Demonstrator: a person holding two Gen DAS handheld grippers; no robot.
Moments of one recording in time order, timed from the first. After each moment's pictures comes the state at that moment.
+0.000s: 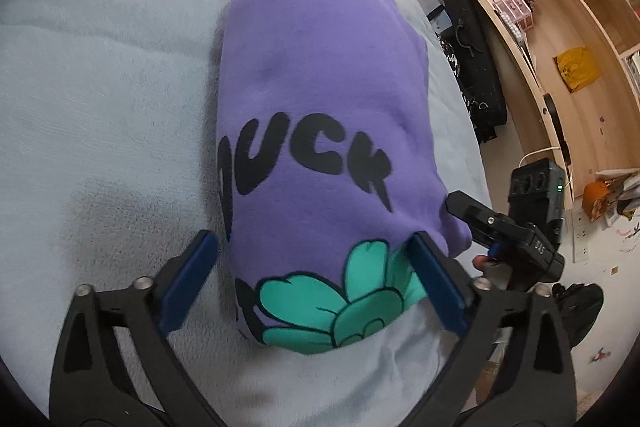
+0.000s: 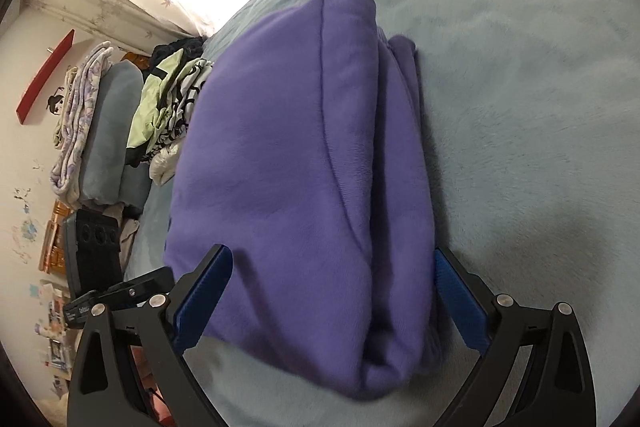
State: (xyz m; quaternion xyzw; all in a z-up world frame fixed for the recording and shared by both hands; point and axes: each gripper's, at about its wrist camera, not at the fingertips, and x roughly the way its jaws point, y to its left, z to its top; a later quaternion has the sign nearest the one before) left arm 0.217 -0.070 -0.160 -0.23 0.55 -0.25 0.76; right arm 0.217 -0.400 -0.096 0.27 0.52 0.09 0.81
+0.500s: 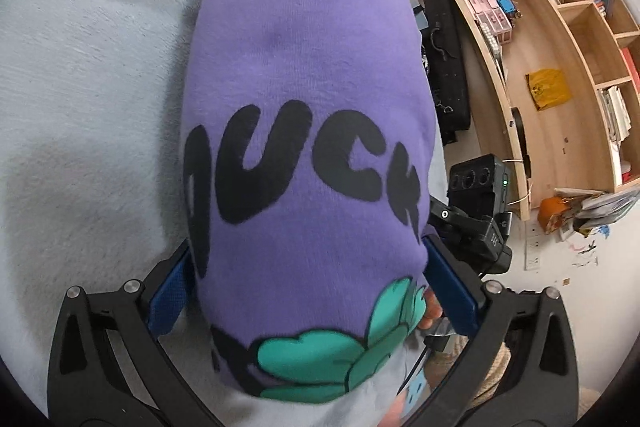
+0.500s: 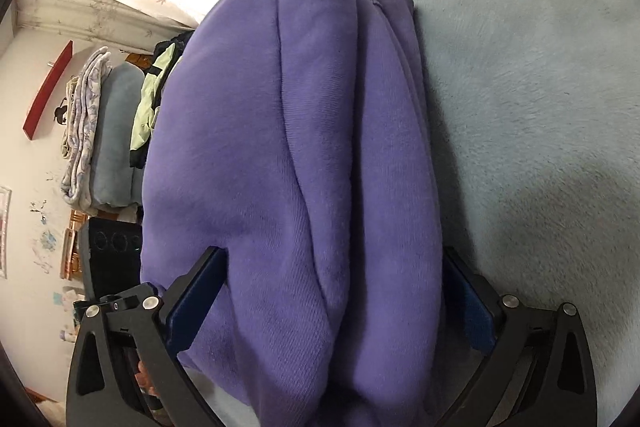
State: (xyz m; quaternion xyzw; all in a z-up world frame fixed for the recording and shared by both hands) left arm 0.264 -0.101 -0.216 -0.31 0.56 -0.31 0.70; right arm 0.264 -0.413 -0.154 0.31 0.54 0.13 0.77
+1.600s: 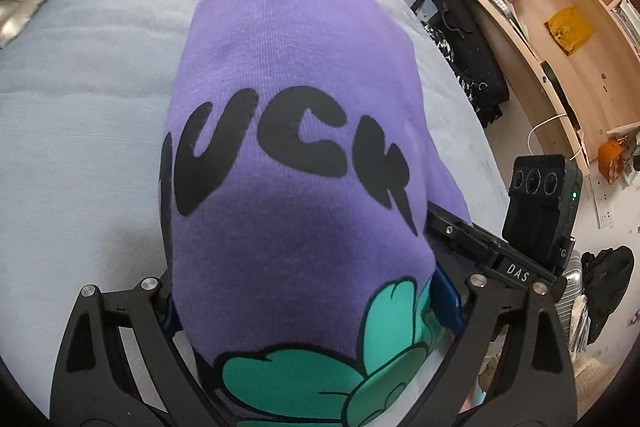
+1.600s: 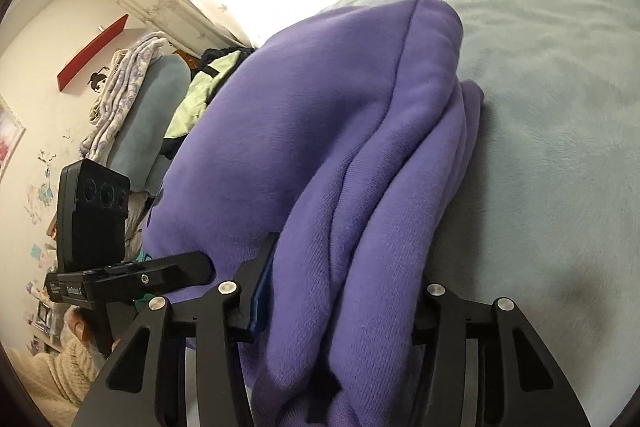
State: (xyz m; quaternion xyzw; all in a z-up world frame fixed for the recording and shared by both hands) left arm 0.301 -0.197 -0.144 -0.15 0.52 -0.26 0.80; right arm 0.245 -0.360 -0.119 0.22 0.42 0.16 0.86
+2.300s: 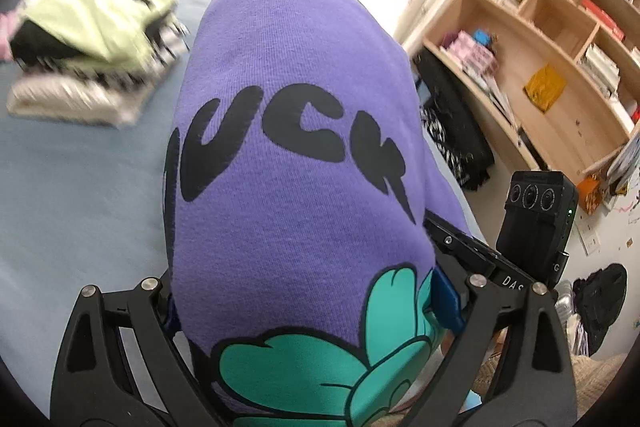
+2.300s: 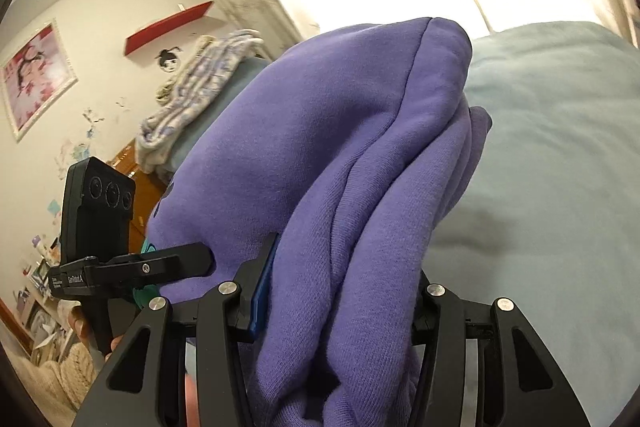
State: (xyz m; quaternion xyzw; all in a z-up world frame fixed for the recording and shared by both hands) left arm 0.241 -0.036 0.016 -0.18 0.39 -0.24 0.87; right arm 0.283 -0.206 -0.017 0.15 0.33 0.26 0.89
